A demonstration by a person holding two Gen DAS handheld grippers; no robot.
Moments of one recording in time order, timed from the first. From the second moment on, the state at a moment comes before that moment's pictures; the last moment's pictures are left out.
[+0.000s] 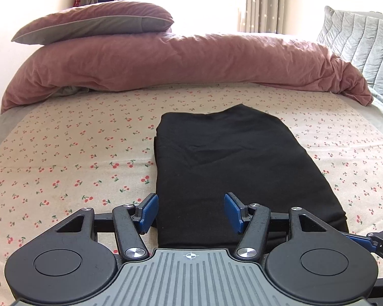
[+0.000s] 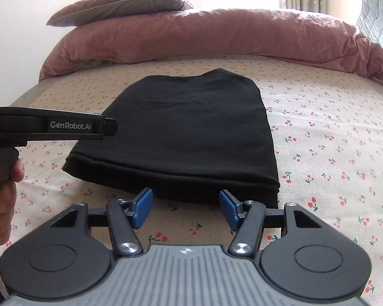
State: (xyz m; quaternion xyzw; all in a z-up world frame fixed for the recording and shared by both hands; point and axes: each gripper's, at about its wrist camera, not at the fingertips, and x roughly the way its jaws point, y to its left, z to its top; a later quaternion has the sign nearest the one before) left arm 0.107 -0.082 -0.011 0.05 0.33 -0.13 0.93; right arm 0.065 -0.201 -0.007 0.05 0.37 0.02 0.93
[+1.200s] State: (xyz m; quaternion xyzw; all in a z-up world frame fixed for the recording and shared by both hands) left arm 0.026 -0.041 -0.017 0.04 0.30 -0.09 0.95; right arm 0.009 -0.200 -0.001 0.04 0.35 -0.05 0.94
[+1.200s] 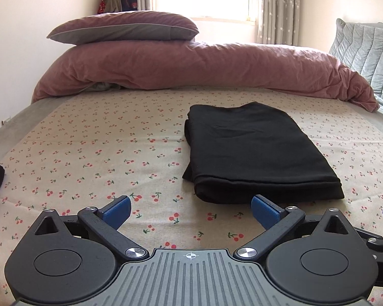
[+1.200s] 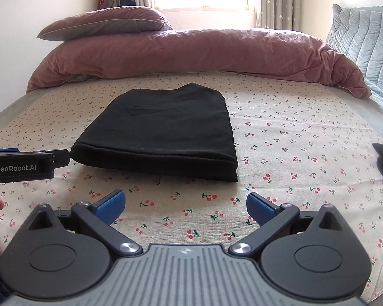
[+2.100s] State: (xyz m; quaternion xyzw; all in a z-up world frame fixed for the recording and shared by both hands) left arm 0.029 -0.048 -0.019 0.02 0.32 -0.11 0.94; right arm 0.008 -0.205 0.002 0.05 0.33 -0.07 0.94
